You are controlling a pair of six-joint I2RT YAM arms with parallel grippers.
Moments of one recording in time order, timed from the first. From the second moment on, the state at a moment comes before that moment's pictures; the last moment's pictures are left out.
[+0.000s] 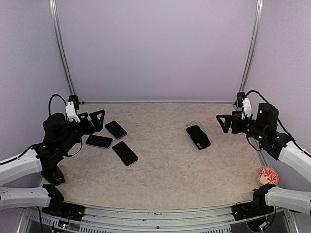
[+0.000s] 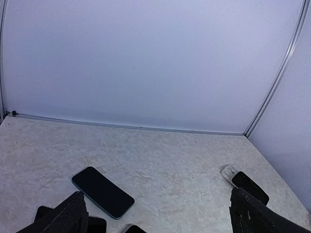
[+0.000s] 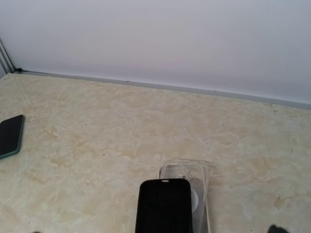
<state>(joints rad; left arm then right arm) -0.59 0.88 0.51 0.32 -0.28 -0.33 0.33 0.87 0.64 0.00 -0.14 0.10</state>
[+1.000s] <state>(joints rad) -0.59 0.88 0.51 0.32 -0.28 -0.44 0.33 0.97 0.72 -0.18 -0.19 0.16</state>
